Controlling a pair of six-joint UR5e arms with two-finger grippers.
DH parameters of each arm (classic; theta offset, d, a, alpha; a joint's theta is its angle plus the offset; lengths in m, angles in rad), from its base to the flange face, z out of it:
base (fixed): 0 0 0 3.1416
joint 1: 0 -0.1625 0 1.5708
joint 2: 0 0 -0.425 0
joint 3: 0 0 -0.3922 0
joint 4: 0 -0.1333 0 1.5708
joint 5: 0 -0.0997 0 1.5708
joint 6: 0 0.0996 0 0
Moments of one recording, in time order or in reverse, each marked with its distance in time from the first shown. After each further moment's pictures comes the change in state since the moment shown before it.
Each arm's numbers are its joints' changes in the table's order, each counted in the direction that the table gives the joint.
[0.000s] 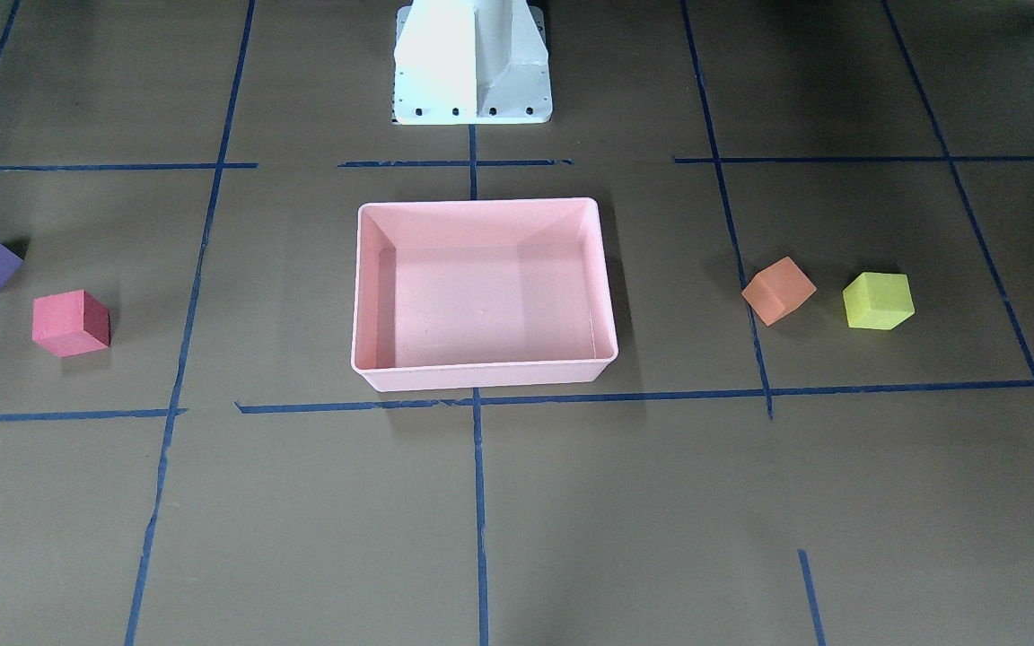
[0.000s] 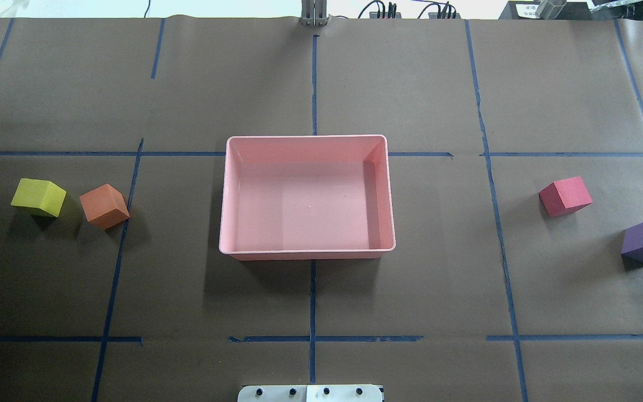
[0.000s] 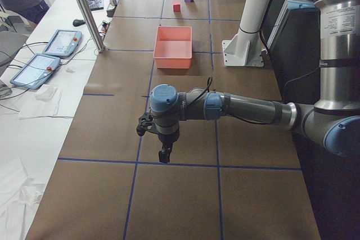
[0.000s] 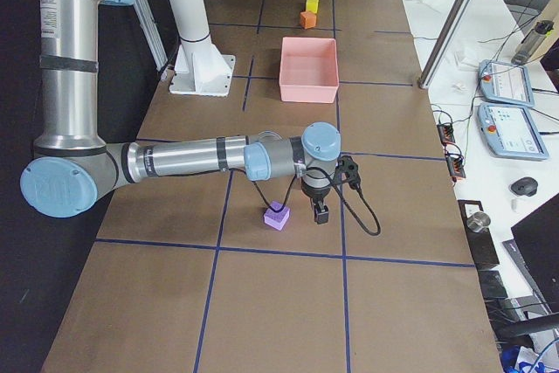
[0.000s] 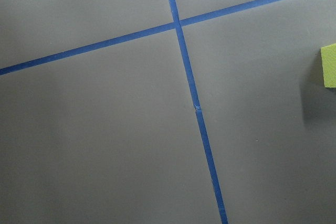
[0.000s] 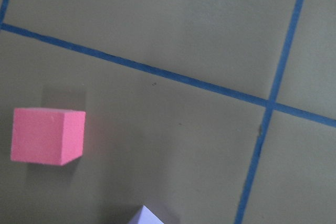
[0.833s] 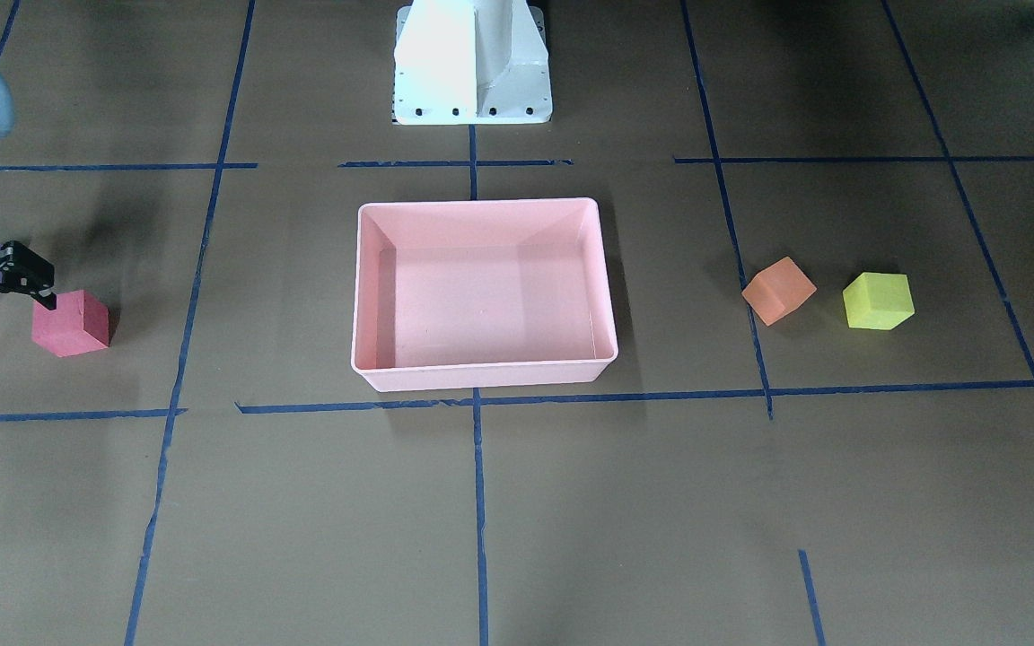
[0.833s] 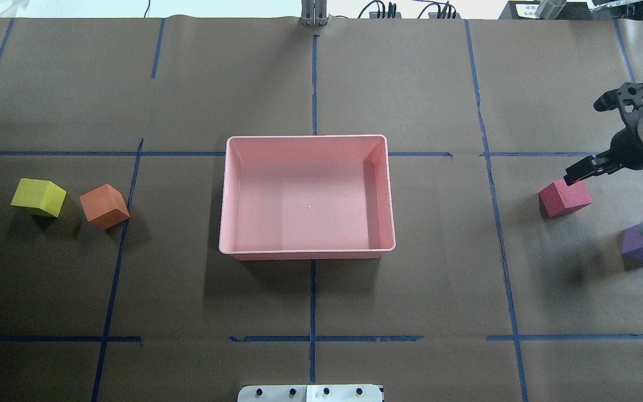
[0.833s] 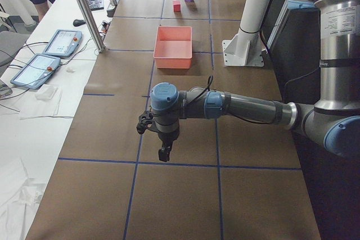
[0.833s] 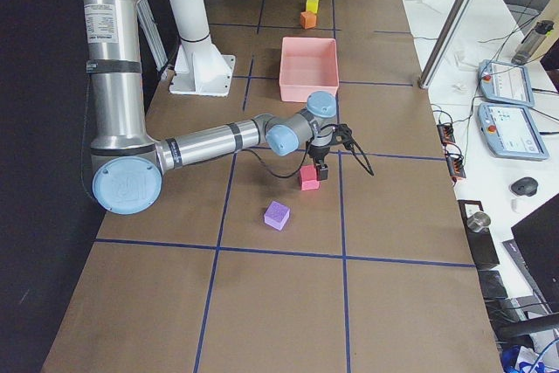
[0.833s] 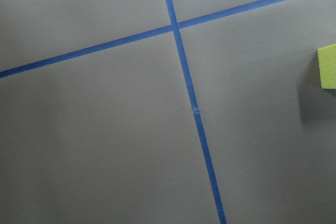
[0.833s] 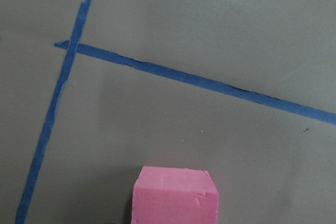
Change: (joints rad) left arm 0.000 -0.001 0.012 -0.001 0.000 0.000; right arm 0.367 -0.089 0.023 -0.181 0.180 0.419
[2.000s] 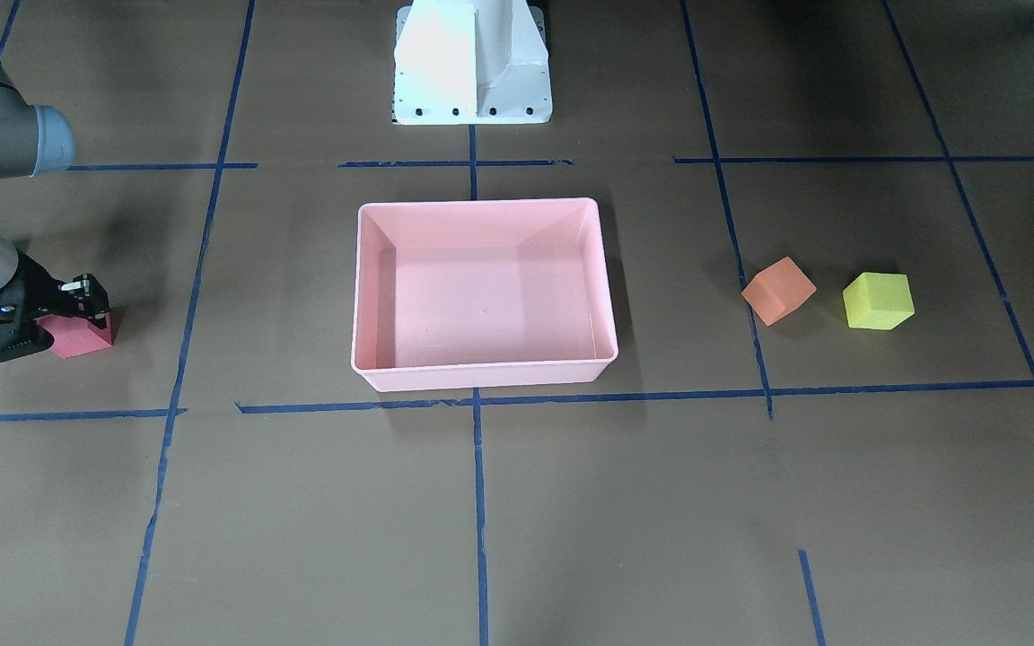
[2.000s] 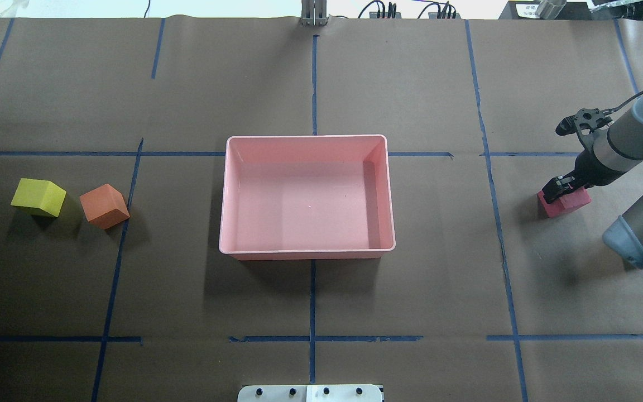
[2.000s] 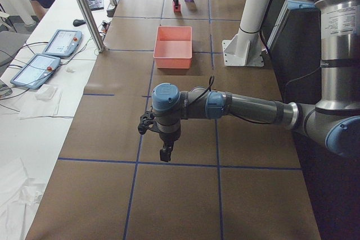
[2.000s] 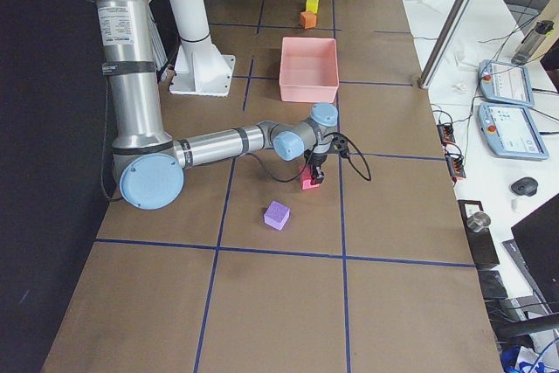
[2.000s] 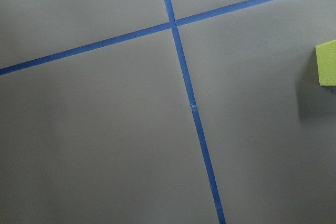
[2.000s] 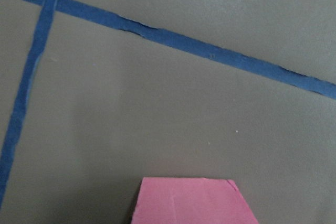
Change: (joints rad) left arm -0.002 -0.009 0.011 0.003 0.001 0.000; right arm 0.078 -0.063 0.109 0.000 0.015 0.010
